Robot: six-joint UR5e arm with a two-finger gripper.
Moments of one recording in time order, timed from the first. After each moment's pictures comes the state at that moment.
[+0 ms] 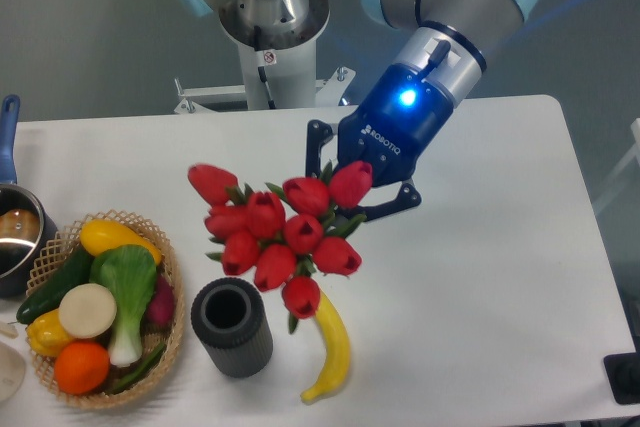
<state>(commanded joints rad) 2.65 -1.85 -1.50 -0.84 0.20 0.85</state>
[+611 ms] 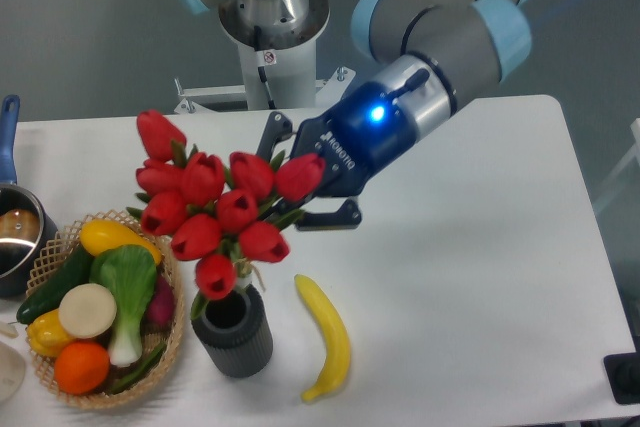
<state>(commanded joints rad) 2.57 -1.94 -1.50 -0.84 0.11 0.91</state>
